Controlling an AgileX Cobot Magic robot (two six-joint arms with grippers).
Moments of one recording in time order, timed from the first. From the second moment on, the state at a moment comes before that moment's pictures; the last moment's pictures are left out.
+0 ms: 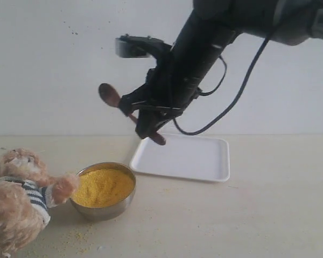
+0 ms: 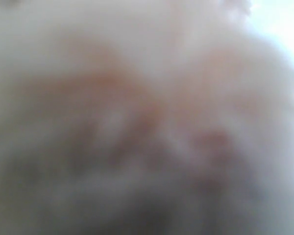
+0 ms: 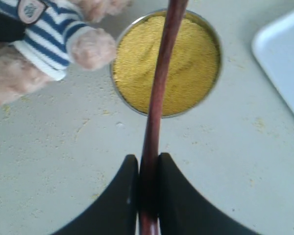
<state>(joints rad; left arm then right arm) 0.54 1.89 -0.61 -1.55 1.18 1.43 0.57 1.98 -1.97 0.37 1.21 -0.36</state>
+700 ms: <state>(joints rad) 0.54 1.80 -0.61 -1.67 1.19 1.50 0.41 1.84 -1.65 0.34 1.21 -0.31</state>
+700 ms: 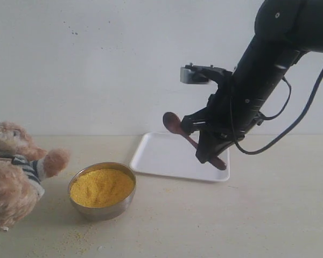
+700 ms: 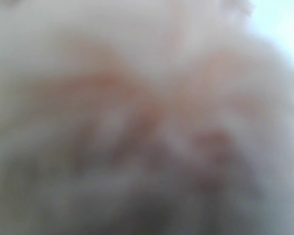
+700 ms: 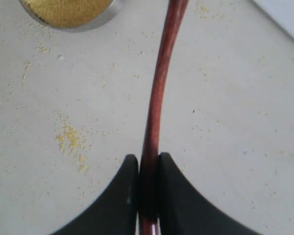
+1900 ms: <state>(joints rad) 0.54 1.80 -0.61 -1.62 1.19 1.50 0.35 2.47 -2.03 0.25 0.65 -0.28</state>
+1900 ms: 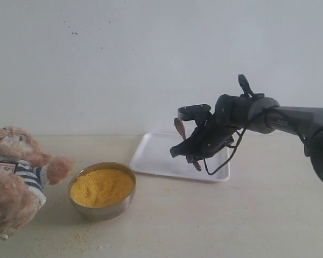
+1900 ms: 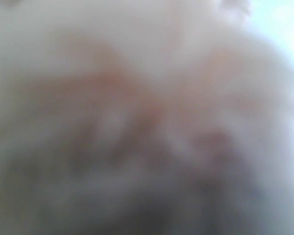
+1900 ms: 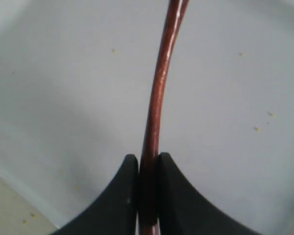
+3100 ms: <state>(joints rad) 0.54 1.80 -0.61 -1.62 1.19 1.51 0.28 2.21 -2.03 -0.06 0.98 -0.01</state>
